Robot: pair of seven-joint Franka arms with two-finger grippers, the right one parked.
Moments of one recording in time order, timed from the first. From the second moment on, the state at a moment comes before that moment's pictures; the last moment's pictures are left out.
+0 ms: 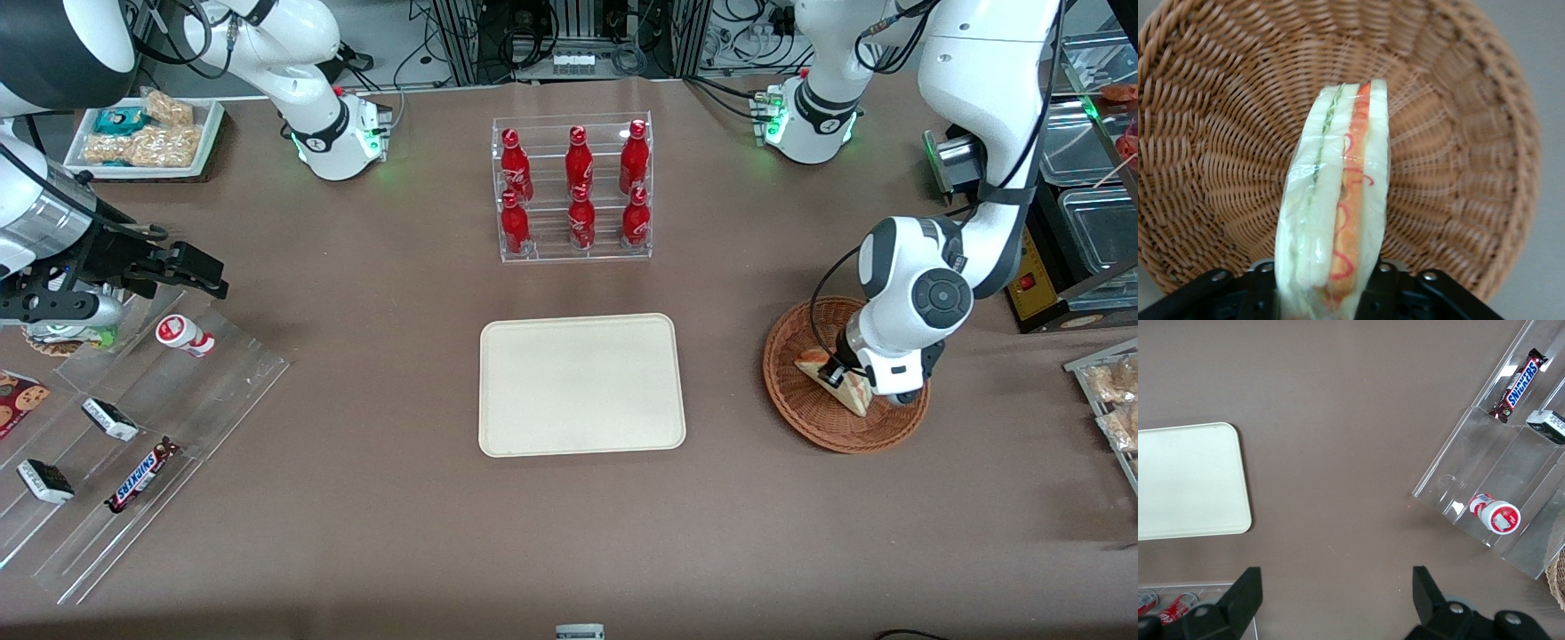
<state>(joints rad) -0.15 0.33 0.02 -2.09 0.01 2.35 -1.05</state>
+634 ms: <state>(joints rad) -0.36 0.32 -0.19 -1.64 0.13 1.88 -1.05</state>
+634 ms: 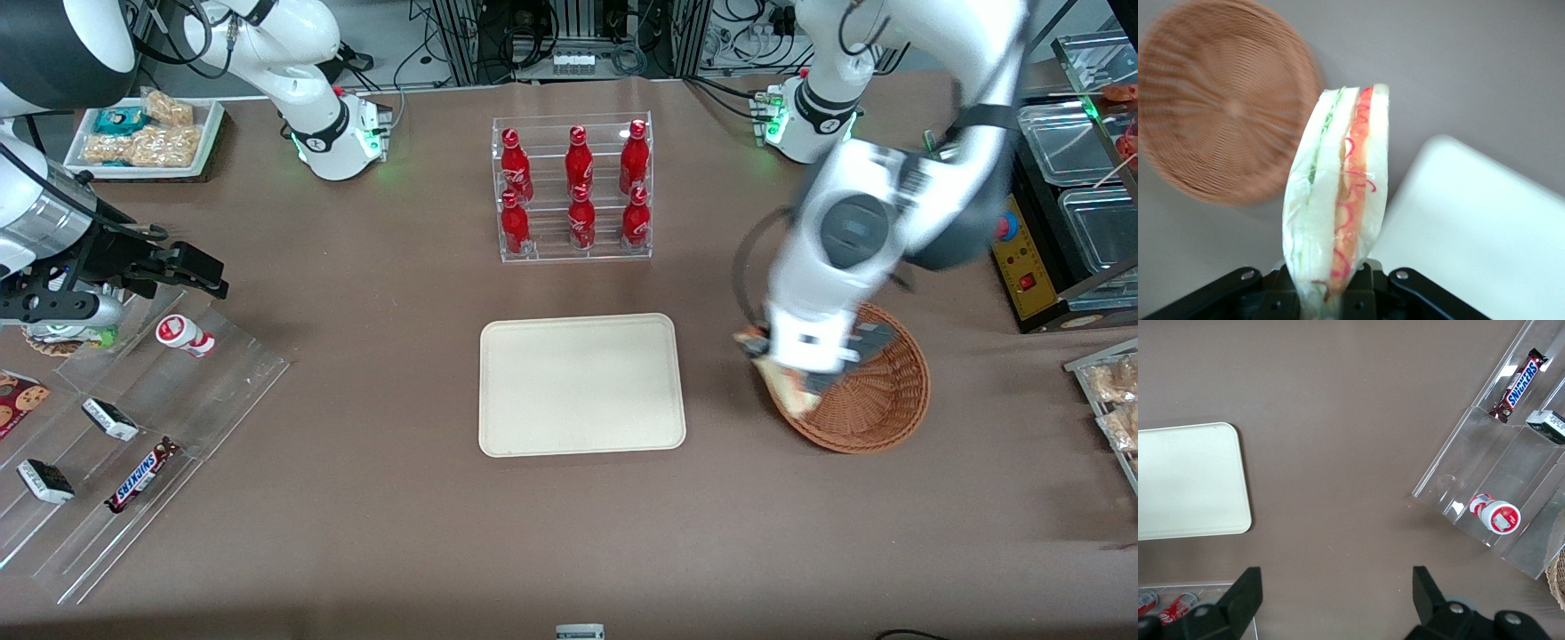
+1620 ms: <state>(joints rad) -0.62 0.76 -0.20 -1.49 0.39 2.22 -1.02</state>
